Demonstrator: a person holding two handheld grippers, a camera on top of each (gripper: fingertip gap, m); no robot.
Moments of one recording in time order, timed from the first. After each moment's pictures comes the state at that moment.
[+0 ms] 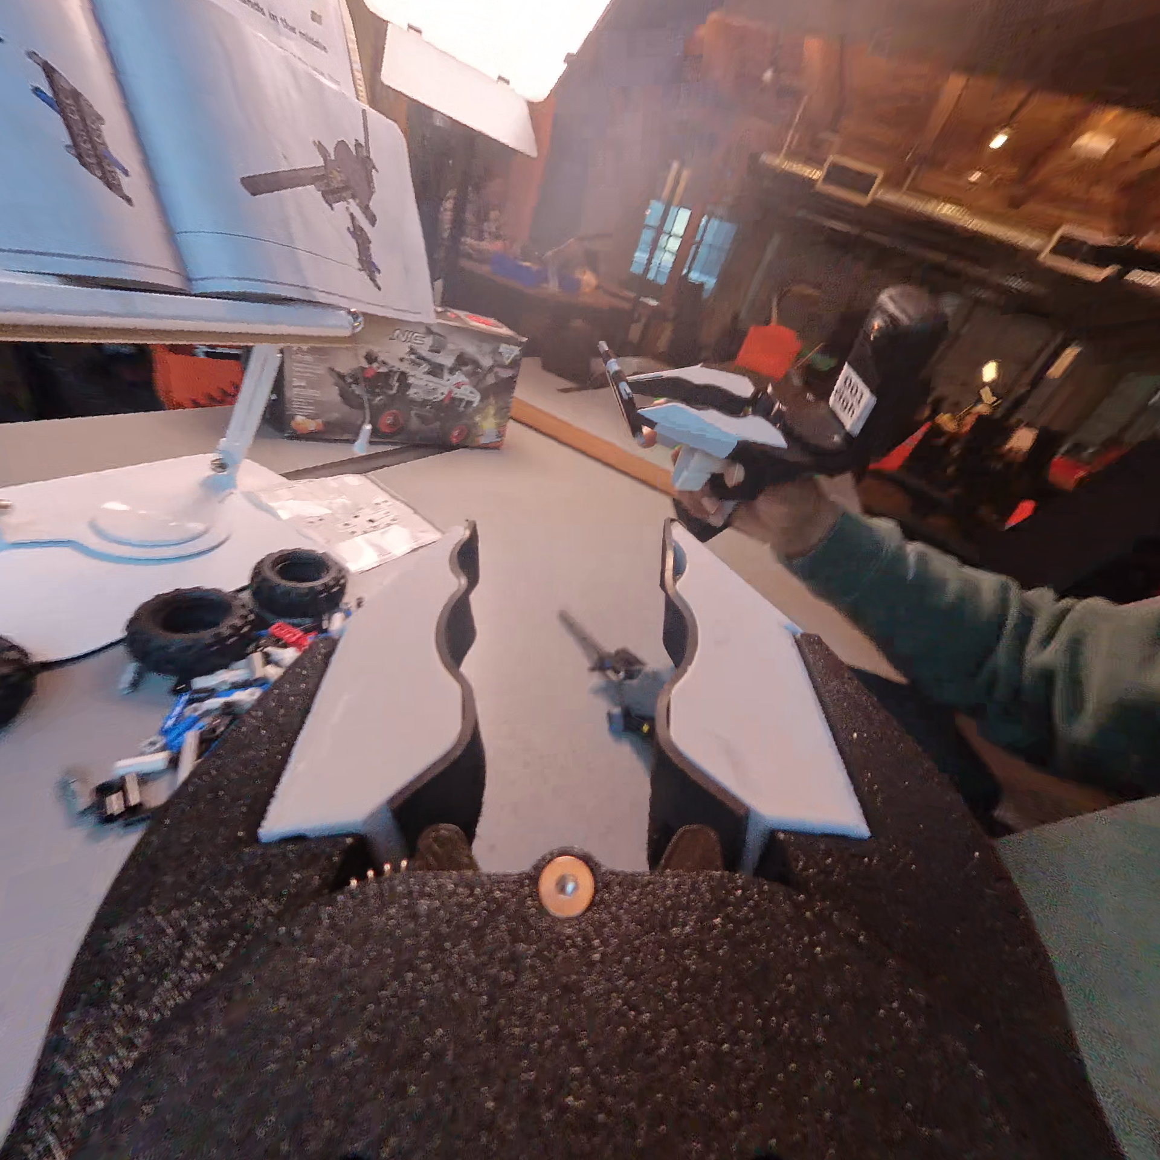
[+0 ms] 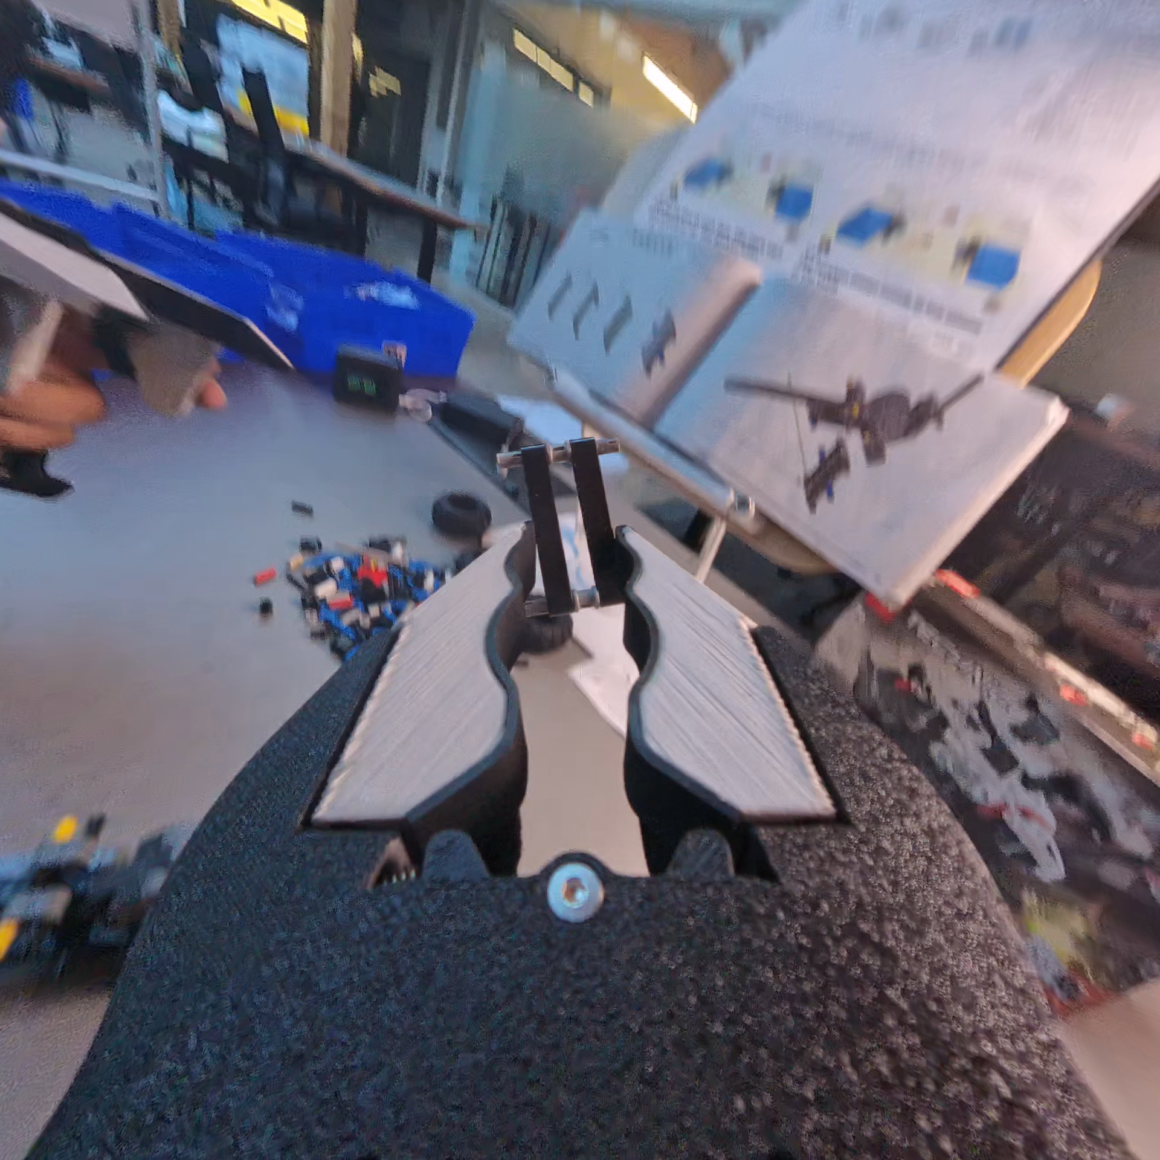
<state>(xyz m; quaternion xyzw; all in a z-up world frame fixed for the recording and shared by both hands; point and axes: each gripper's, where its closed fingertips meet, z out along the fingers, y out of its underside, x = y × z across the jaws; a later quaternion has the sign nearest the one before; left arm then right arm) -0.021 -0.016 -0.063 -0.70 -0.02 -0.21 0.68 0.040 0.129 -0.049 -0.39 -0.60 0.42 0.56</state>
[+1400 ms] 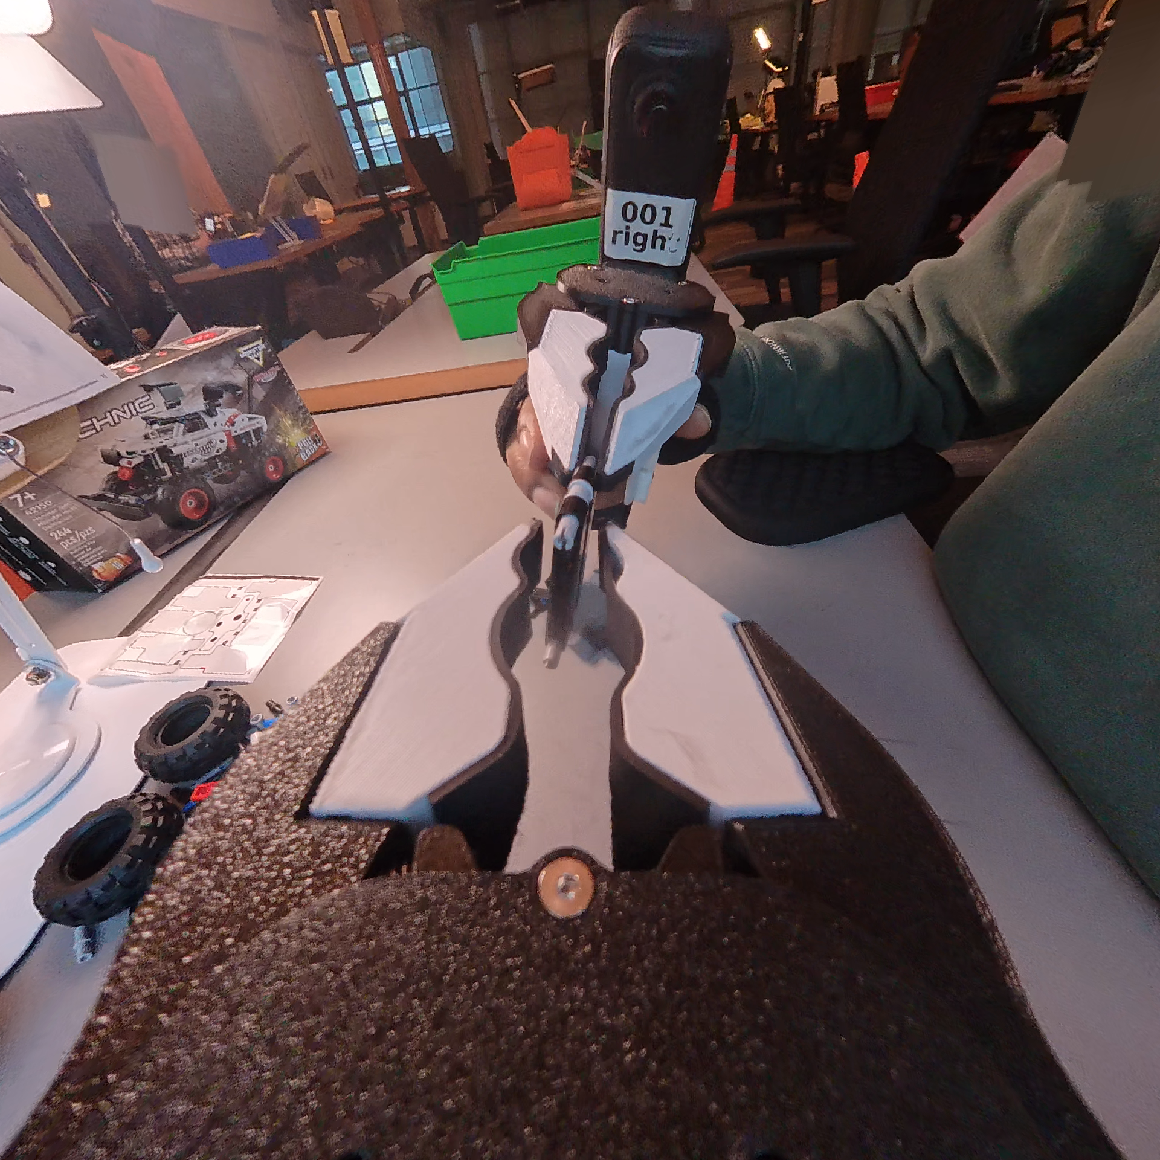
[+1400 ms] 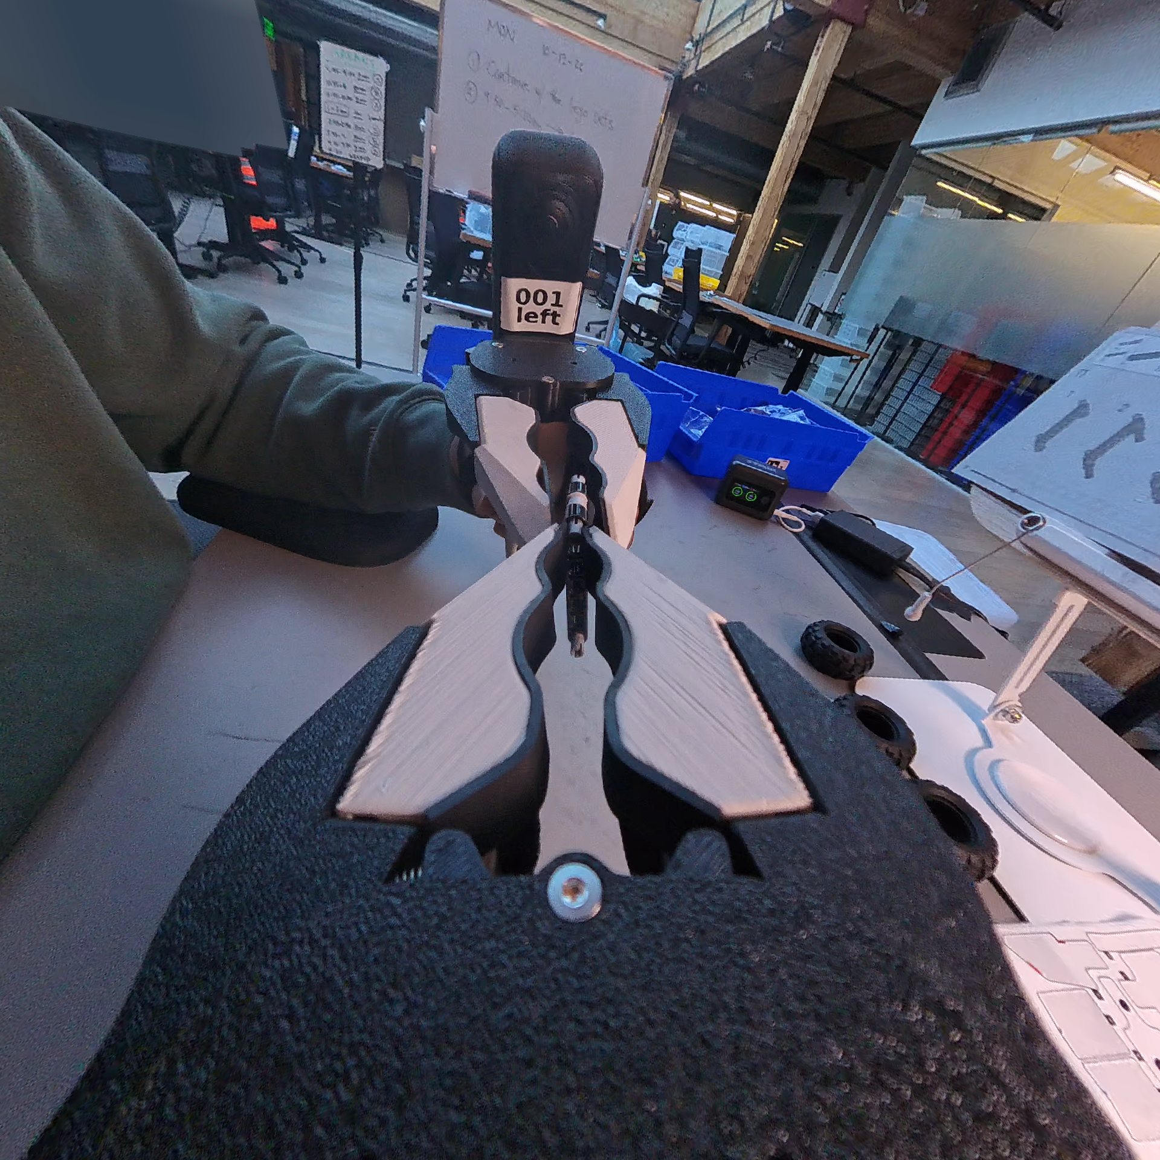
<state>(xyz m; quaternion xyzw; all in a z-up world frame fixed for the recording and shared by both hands) 0.054 -0.030 -0.094 -0.70 0.30 -0.16 0.63 0.051 -0.039 -0.076 -0.22 -0.69 0.59 0.37</state>
